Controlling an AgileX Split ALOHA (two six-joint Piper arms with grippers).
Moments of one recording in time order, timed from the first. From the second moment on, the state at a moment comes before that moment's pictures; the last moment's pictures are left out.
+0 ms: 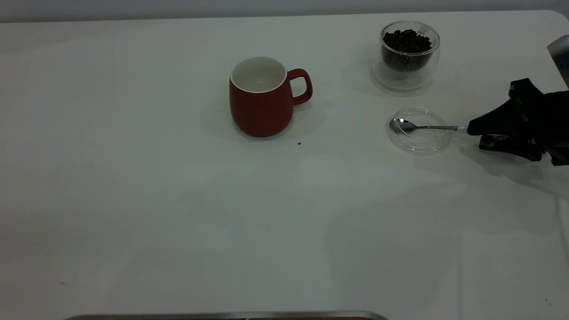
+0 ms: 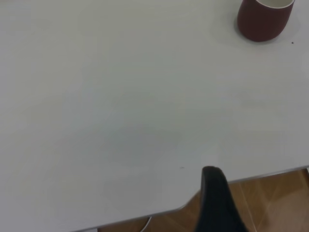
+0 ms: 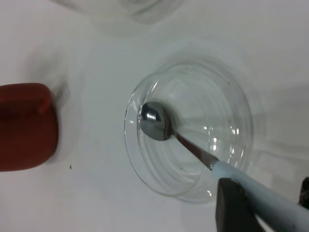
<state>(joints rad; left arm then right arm) -0.12 -0.02 -0.49 -0.06 1.14 0.05 -0.26 2.48 -0.96 1.79 0.80 -1.67</state>
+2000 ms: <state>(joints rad) -0.12 -0.02 -0.49 -0.06 1.14 0.05 -0.25 2.07 -1.07 1.54 0.80 -1.46</state>
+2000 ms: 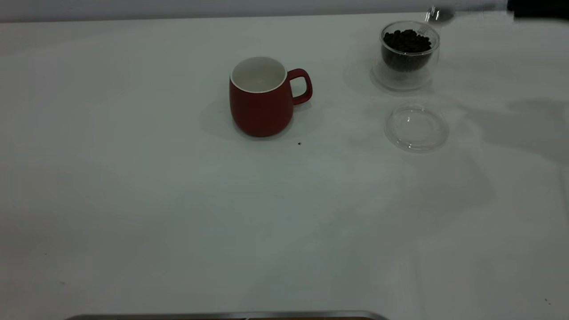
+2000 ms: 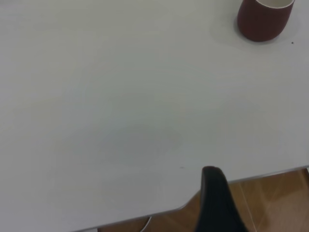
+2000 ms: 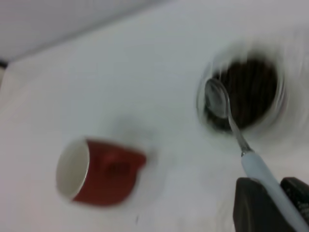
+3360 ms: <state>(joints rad) -0.12 -0.02 -0.49 -0.06 1.14 0.05 -0.10 2.23 -1.26 1.40 0.55 -1.34</state>
